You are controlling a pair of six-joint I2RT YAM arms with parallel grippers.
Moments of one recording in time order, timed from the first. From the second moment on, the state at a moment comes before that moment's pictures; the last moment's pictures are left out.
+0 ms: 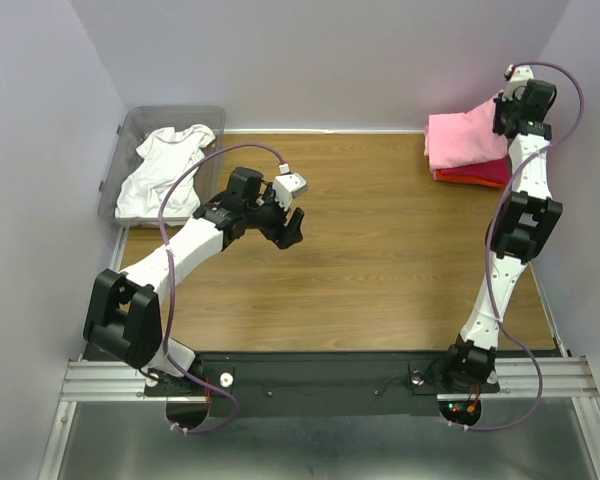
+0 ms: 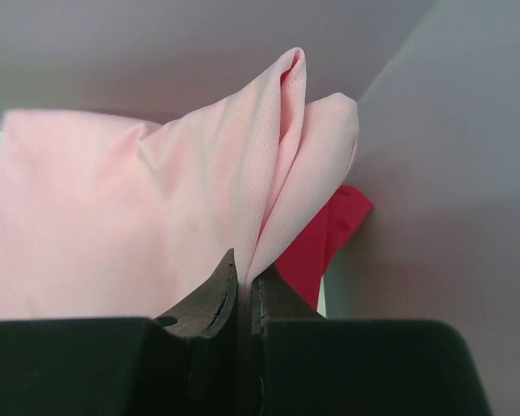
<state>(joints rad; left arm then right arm) -0.49 1.44 1.07 -0.31 0.46 0.21 -0.32 2.42 2.41 -0.39 -0.19 -0.28</state>
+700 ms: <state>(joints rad) -0.47 1.47 1.12 -0.39 0.49 0.24 -0.38 2.55 2.42 -0.33 -0.16 -0.37</state>
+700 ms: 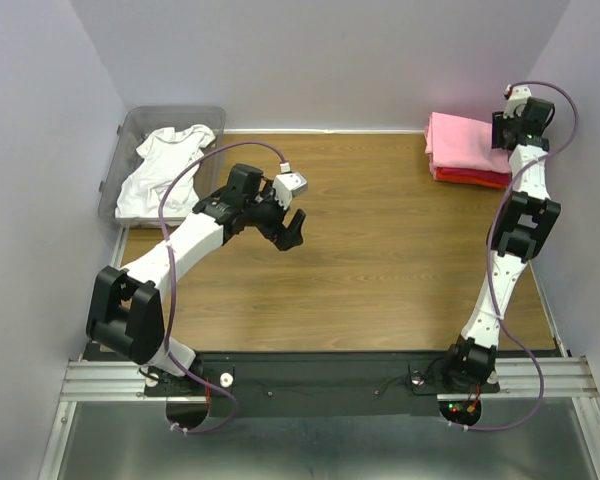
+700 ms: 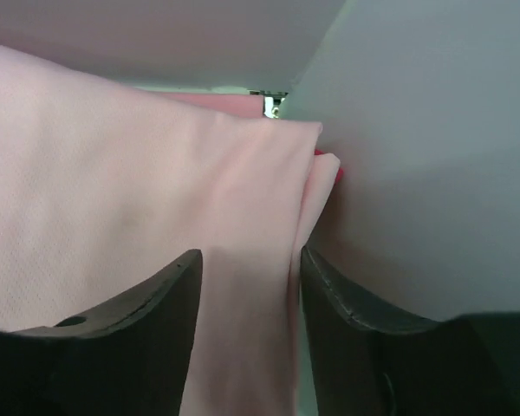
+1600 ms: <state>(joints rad) -0.30 1.36 1.12 -0.39 0.58 0.23 -0.38 1.96 1.86 -0.27 -0.23 -0.09</state>
